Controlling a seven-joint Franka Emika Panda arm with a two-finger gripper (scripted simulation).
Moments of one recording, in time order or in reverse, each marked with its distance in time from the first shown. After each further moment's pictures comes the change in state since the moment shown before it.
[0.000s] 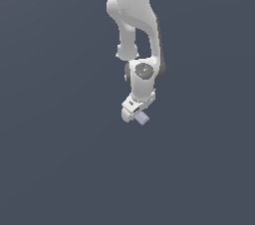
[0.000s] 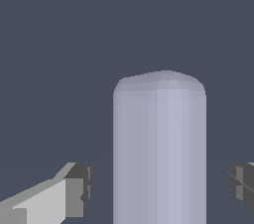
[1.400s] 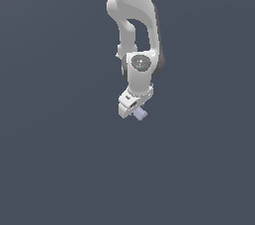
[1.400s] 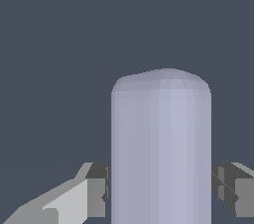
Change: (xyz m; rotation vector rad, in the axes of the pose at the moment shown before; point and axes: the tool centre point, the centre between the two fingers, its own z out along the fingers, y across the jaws) arm -0.012 0.009 -0.033 -0.001 0.000 -0.001
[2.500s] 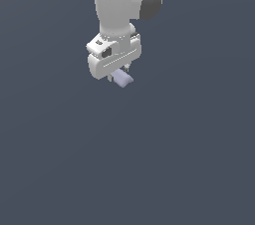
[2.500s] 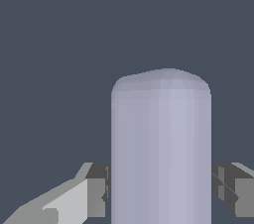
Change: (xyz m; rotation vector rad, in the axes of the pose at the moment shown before) arm -0.064 0.048 -0.221 0.001 0.004 -0.001
